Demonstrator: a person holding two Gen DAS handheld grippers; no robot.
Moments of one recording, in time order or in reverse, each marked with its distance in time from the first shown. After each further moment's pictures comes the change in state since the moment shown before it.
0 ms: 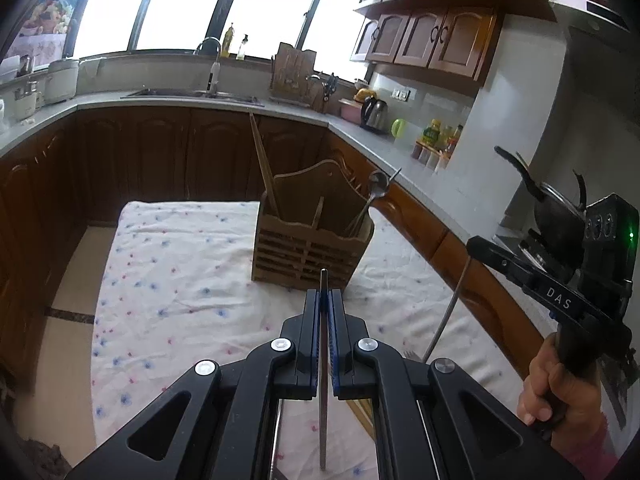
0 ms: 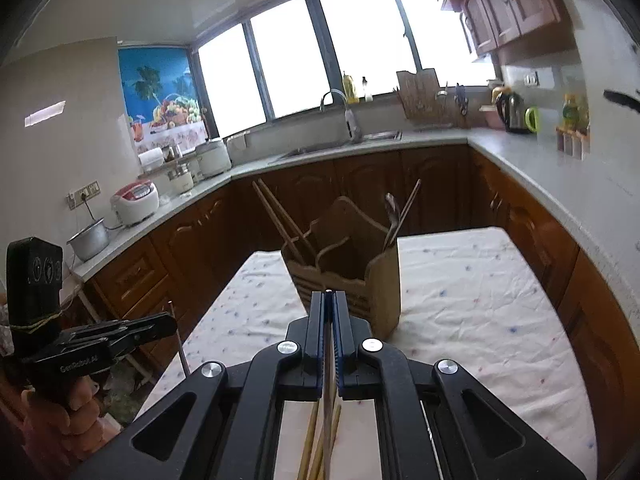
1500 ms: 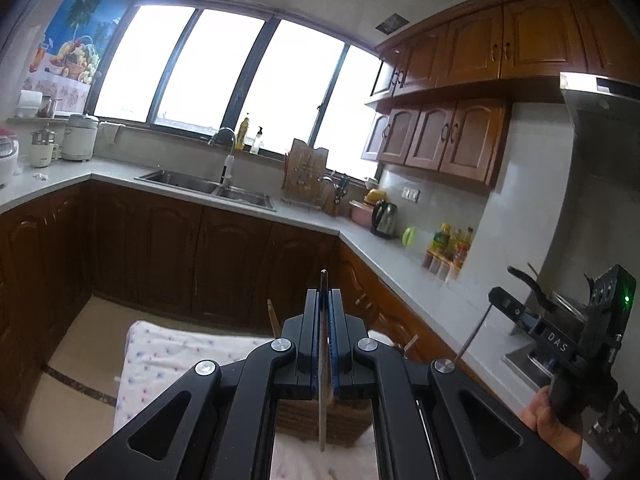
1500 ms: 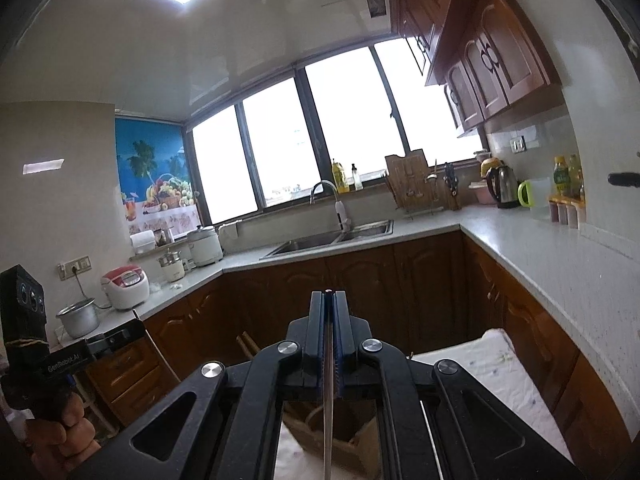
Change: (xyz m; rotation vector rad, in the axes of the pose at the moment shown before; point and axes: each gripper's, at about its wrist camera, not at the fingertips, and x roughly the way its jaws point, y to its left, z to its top) left arm 0.027 0.026 0.077 -0.021 -0.336 0.022; right arm 0.012 -0.012 0.097 0.032 -0.317 -0.028
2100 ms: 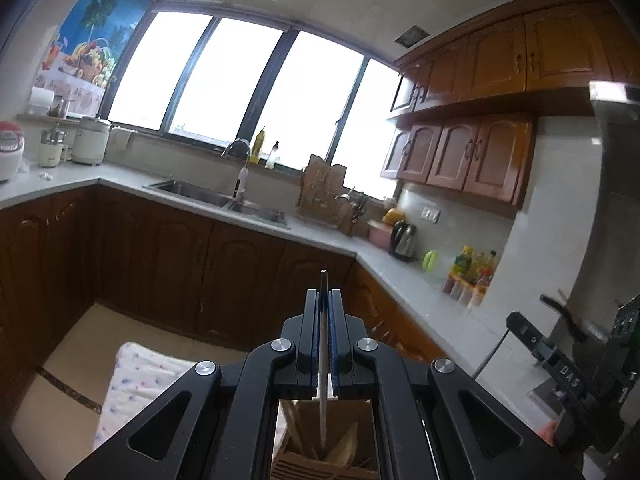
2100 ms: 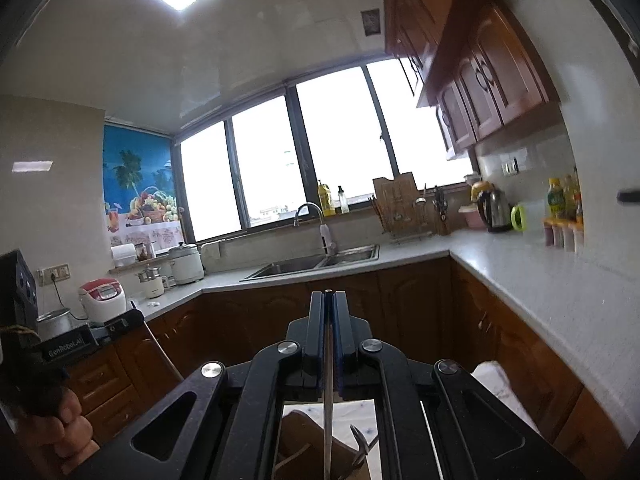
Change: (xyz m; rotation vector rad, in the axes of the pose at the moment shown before) left arm 0.092 0.005 -0.035 -0.030 -0.059 0.059; right arm 0.052 -0.021 -0.009 -0.009 -0.065 -0.054
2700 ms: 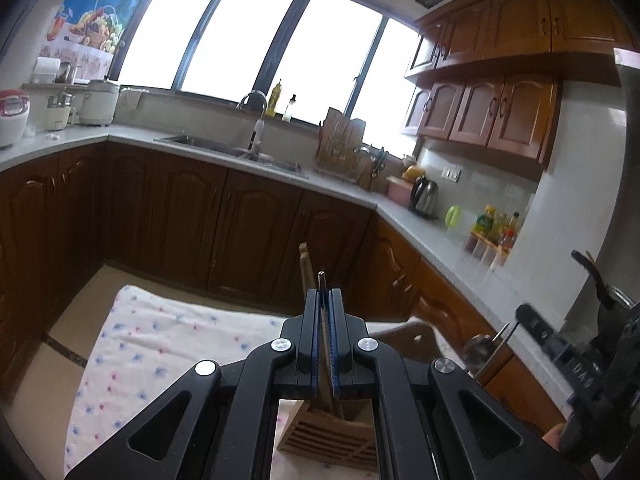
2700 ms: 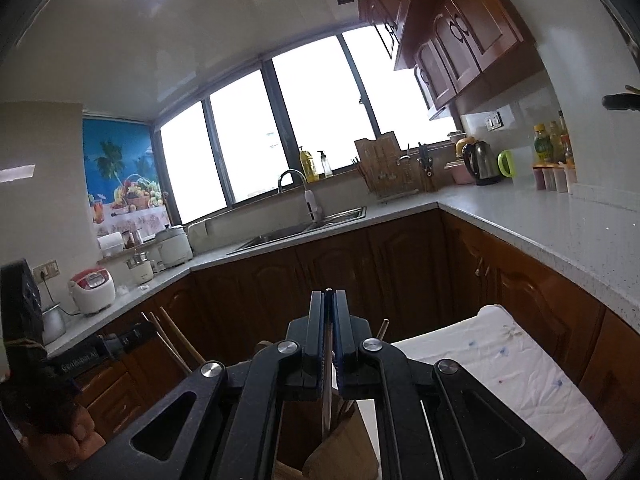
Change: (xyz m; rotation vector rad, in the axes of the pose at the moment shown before) left arm 0.063 0.006 -0.031 -0.023 0.140 0.046; right arm 0.022 -0.021 -0.061 0.070 0.084 -0.032
